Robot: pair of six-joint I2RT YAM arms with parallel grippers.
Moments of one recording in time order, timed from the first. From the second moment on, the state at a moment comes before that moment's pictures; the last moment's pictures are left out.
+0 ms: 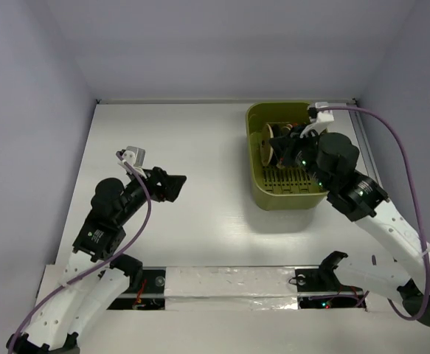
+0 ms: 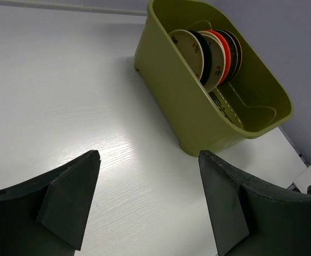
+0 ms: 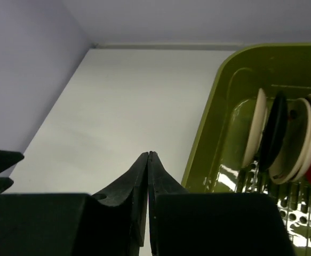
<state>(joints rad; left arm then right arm) -0.42 0.56 0.68 -0.26 0.17 -0.42 0.68 0.98 1.16 -0.32 0.19 0.39</state>
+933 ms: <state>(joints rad) -0.41 0.57 0.68 -0.27 0.12 -0.41 0.53 1.54 1.56 -0.53 0.42 0.25</state>
